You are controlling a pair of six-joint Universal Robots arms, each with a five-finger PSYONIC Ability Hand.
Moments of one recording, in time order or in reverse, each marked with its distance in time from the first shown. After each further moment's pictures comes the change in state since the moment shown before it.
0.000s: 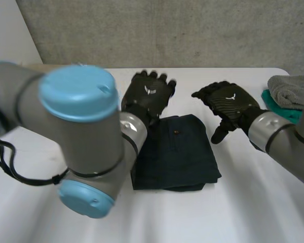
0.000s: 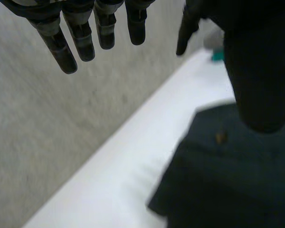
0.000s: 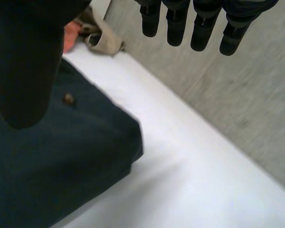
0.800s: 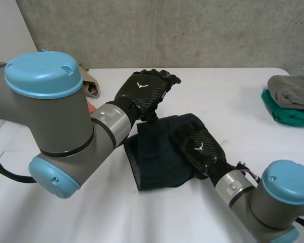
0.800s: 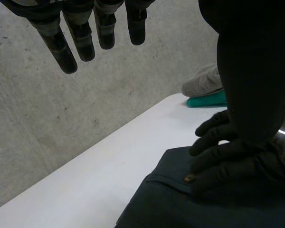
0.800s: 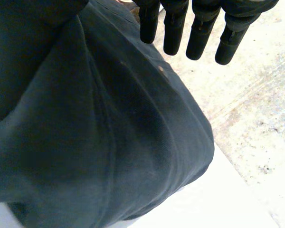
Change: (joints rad) left arm 0.137 0.056 -0.063 -0.002 0.302 -0.231; right arm 0.125 0.198 0.442 -0.794 -0.003 -0.180; left_hand 0.002 0.000 0.000 0.000 0.000; right_hand 0.080 0.099 0.097 0.100 0.078
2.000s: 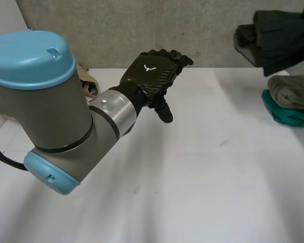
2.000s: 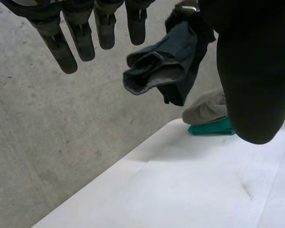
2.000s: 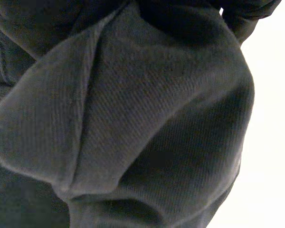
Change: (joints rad) left arm -0.033 0.038 0.056 0.008 0.014 0.000; right arm -0.598 0.247 -1.097 0.218 -0.220 0.514; left_hand 0.000 0.000 0.000 0.000 0.000; right_hand 0.649 0.842 0.854 0.884 0.790
